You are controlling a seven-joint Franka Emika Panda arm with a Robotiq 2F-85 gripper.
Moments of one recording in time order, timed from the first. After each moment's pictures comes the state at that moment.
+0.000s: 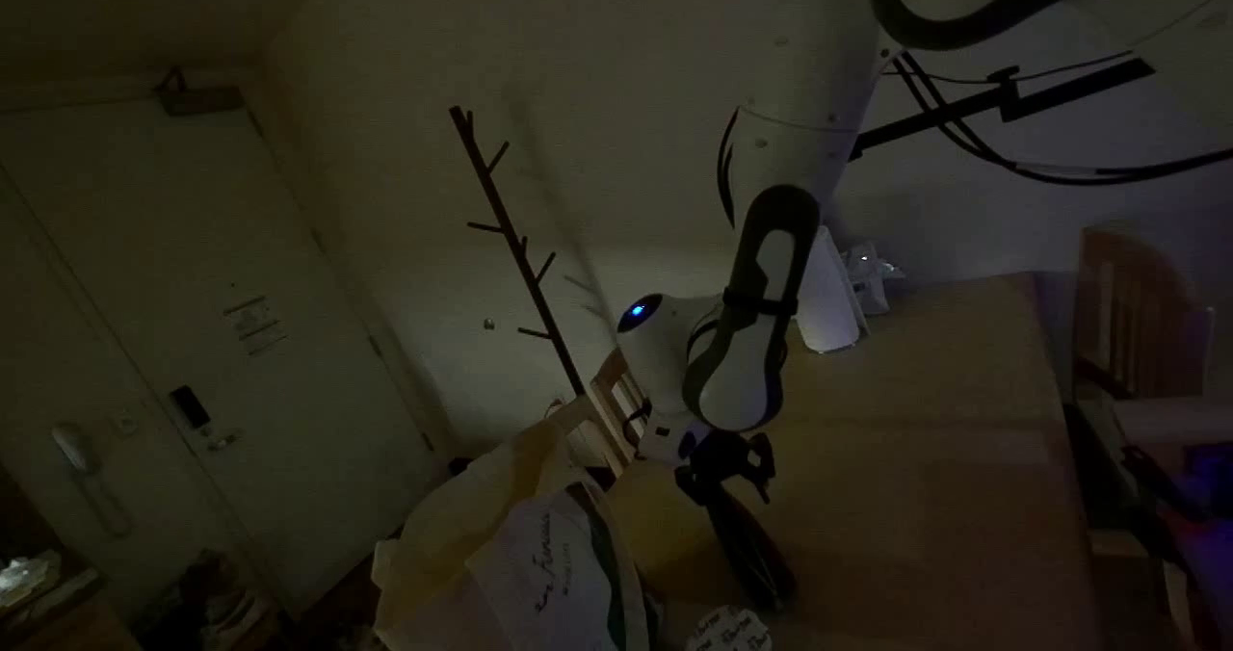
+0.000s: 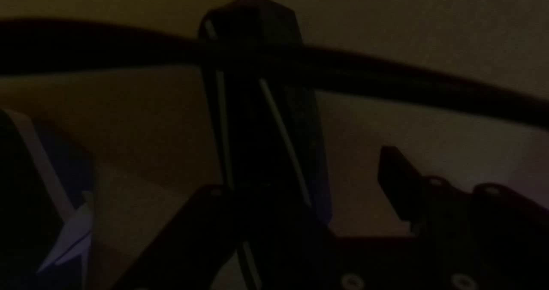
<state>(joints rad) -0.06 0.50 0.01 -2.06 -0.34 2.52 -1.80</state>
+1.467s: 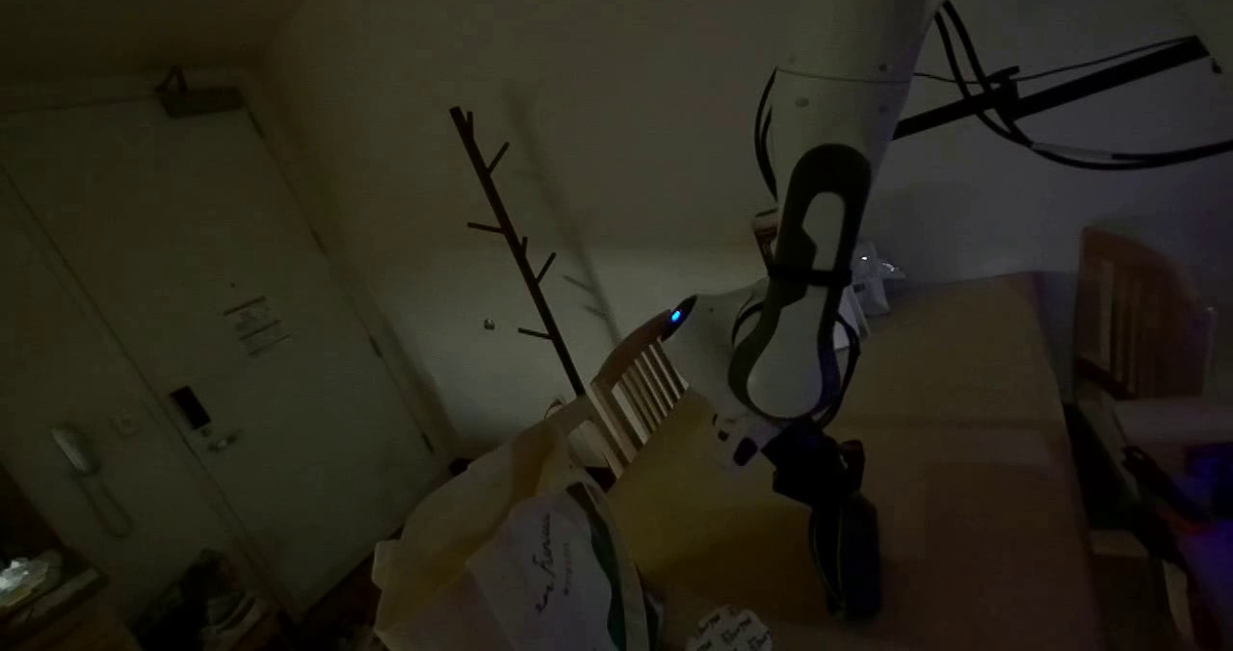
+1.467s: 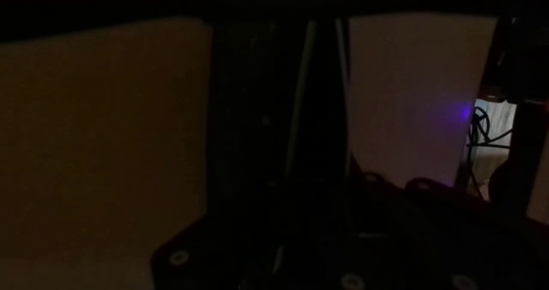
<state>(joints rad) -0.06 0.34 0.01 -2.29 -0.28 2.31 -1.50</state>
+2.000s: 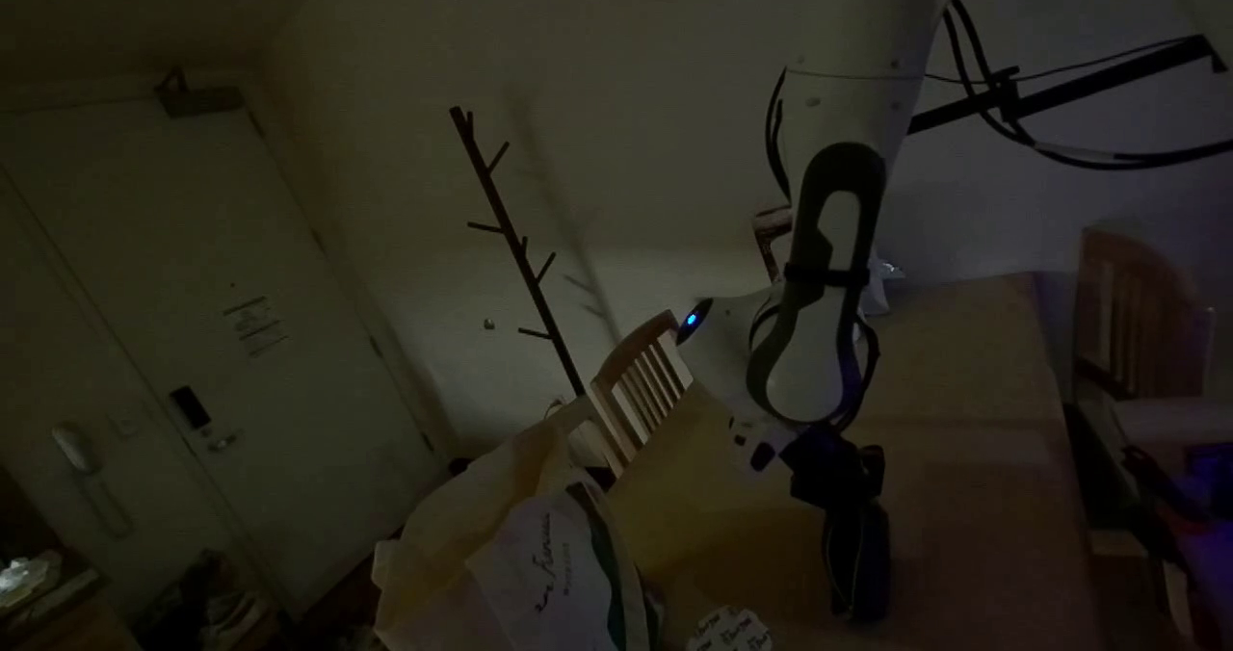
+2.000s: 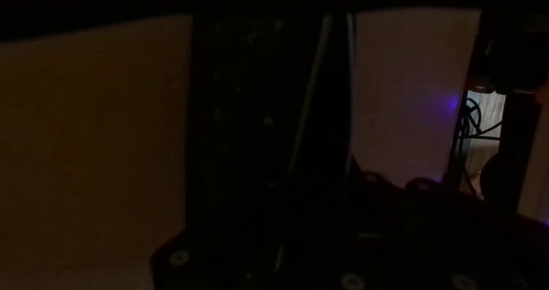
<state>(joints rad) -0.07 0.32 0.01 -2.35 -0.27 2.34 -1.49</state>
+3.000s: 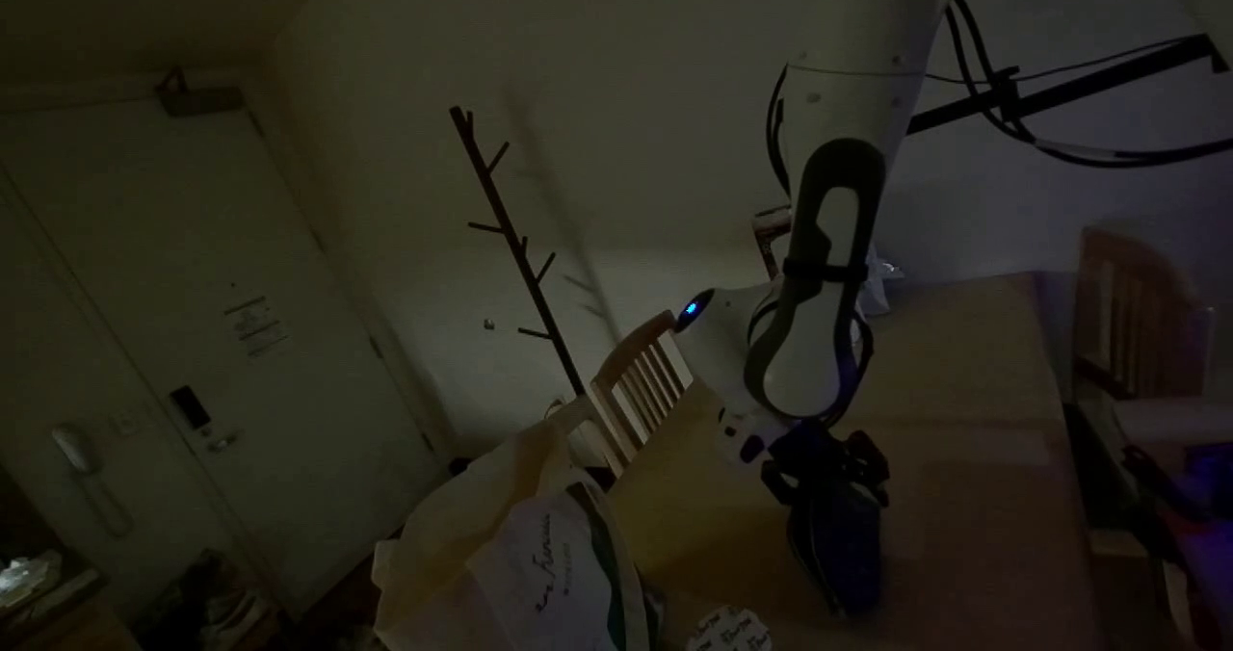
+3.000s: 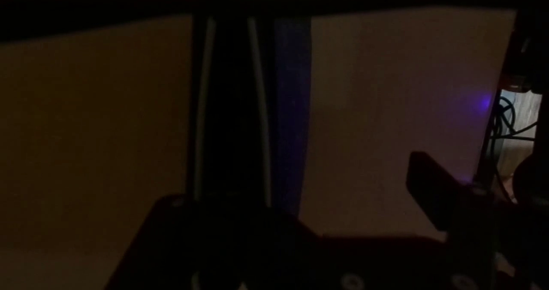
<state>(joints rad) -0.08 0.32 0.01 -2.35 -0.27 2.40 -1.49</state>
